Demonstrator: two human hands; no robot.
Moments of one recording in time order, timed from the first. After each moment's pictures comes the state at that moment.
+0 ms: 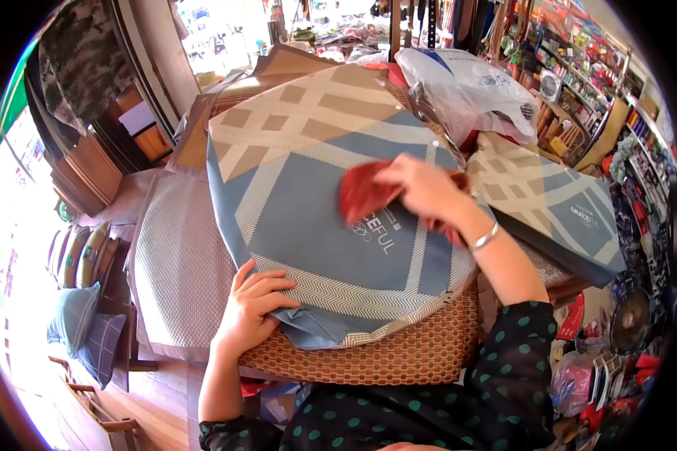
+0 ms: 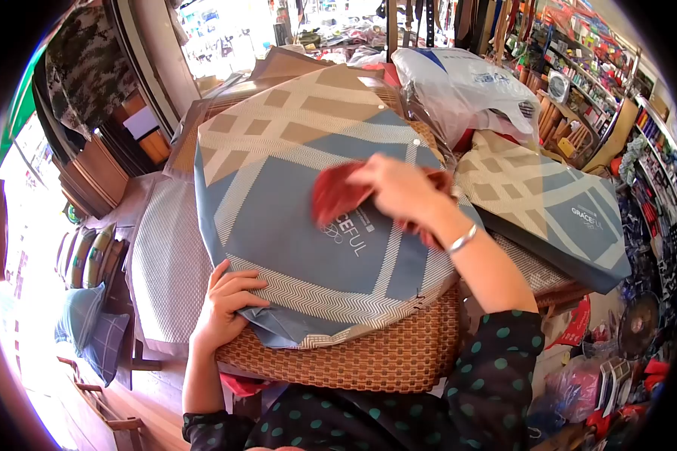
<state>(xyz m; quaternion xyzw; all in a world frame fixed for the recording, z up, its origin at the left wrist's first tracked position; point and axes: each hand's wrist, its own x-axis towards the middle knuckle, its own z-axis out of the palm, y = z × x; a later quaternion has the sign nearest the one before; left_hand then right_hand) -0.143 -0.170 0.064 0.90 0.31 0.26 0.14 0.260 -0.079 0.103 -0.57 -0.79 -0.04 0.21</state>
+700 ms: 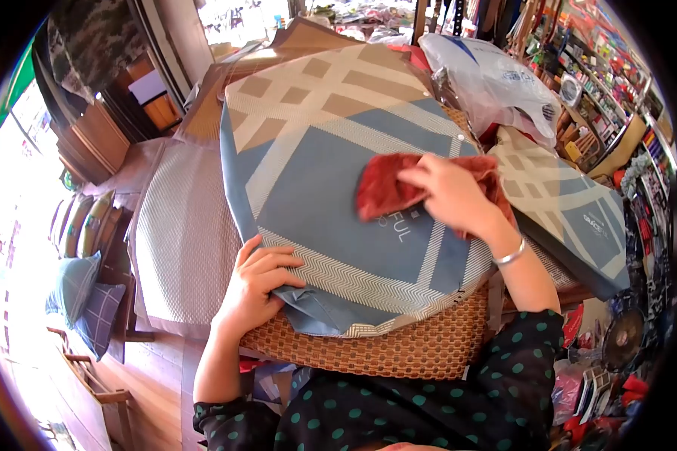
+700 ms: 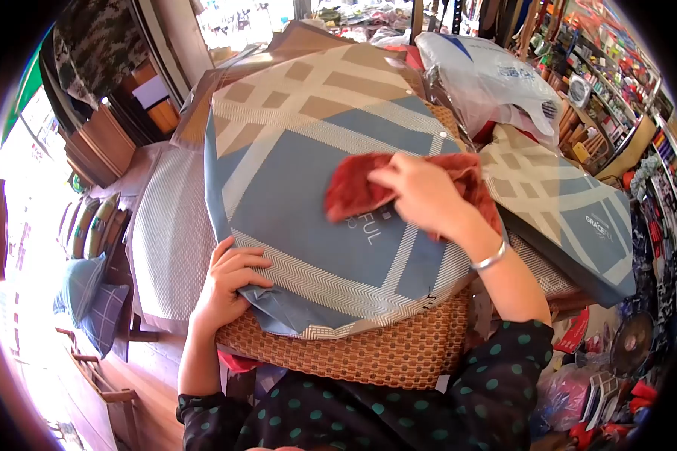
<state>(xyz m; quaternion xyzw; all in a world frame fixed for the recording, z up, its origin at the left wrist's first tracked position) -0.141 -0.170 0.064 0.88 0.35 0.28 0.15 0.201 -0.154 0.103 -0.38 -0.90 0.07 0.21</state>
